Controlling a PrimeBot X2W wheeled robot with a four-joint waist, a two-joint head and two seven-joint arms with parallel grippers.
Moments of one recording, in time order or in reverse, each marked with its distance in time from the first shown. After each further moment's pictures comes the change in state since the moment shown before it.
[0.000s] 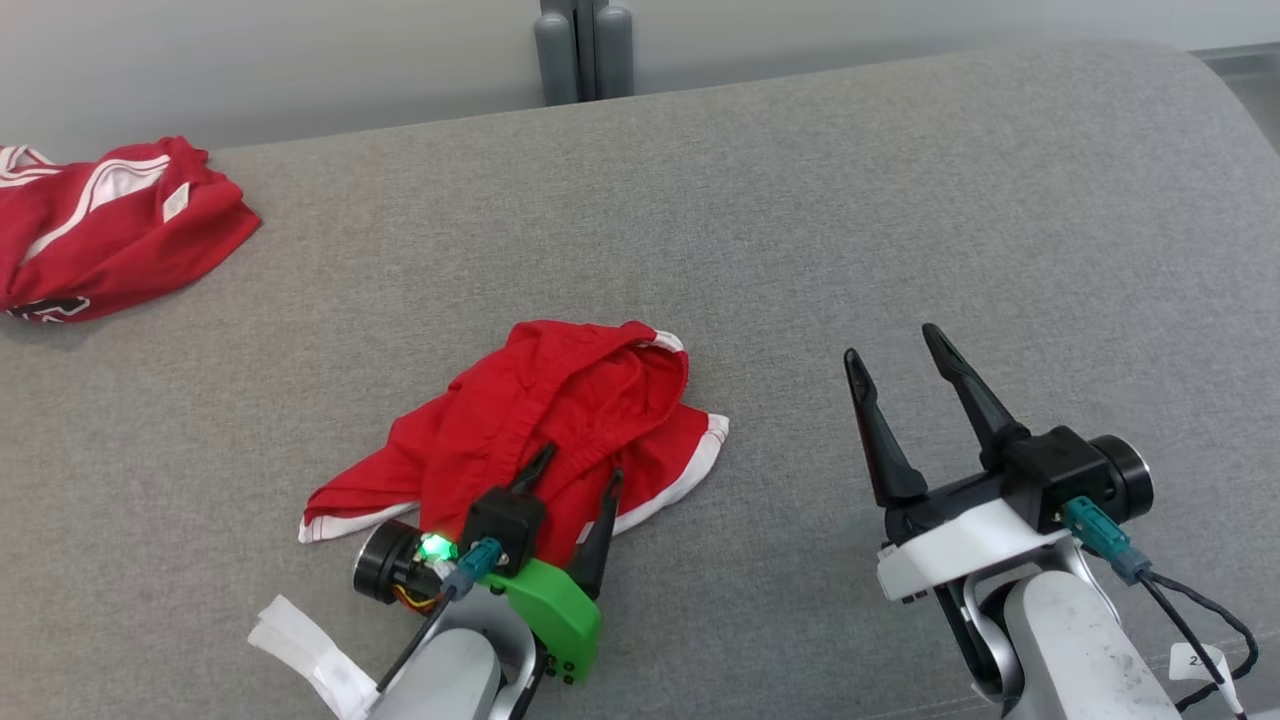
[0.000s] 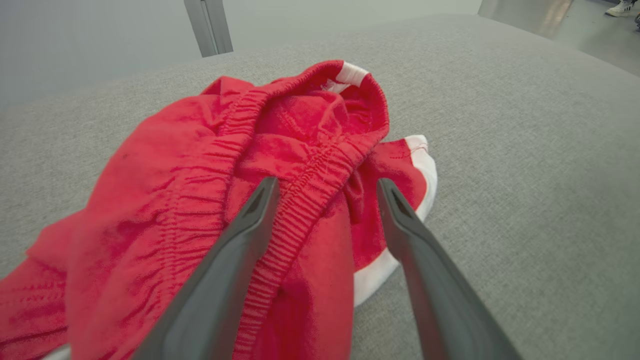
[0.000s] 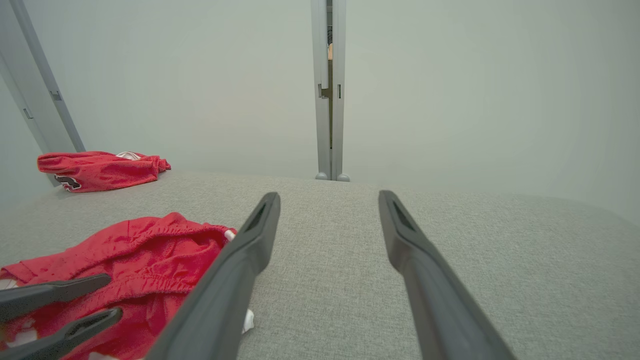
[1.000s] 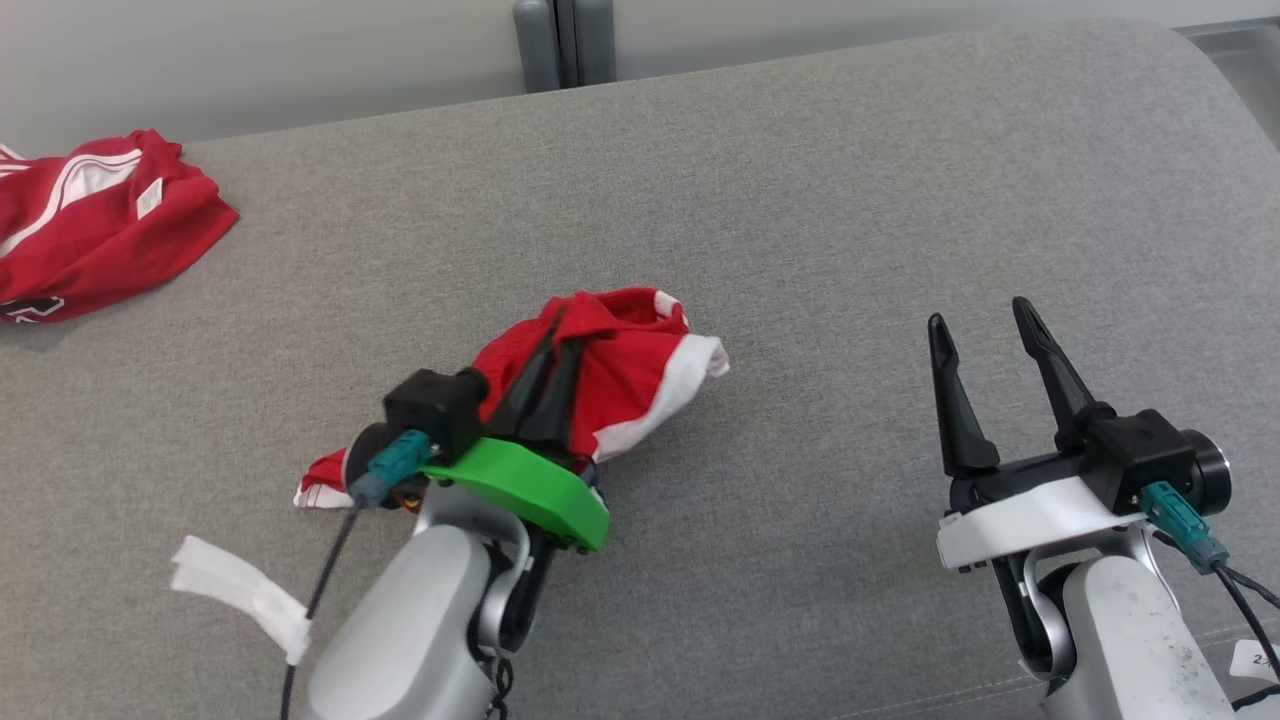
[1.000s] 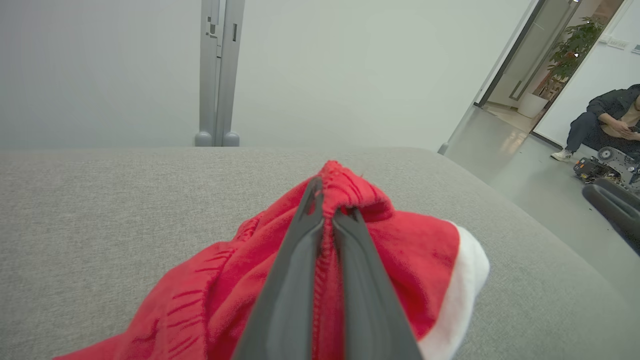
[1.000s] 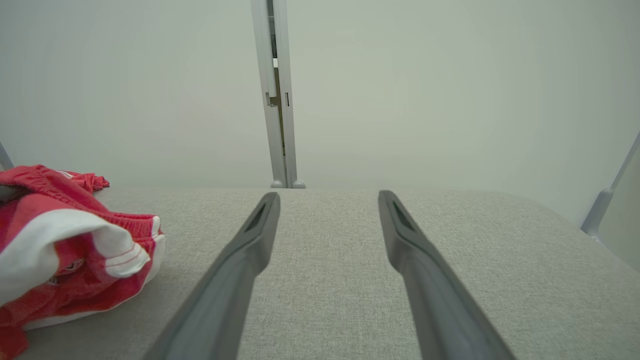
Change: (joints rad) left arm -0.115 0.013 -0.015 -0.197 -0.320 0.071 -0.001; right arm 0.000 0.000 -0.130 -0.032 -0.003 0.000 0.000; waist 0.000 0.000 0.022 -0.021
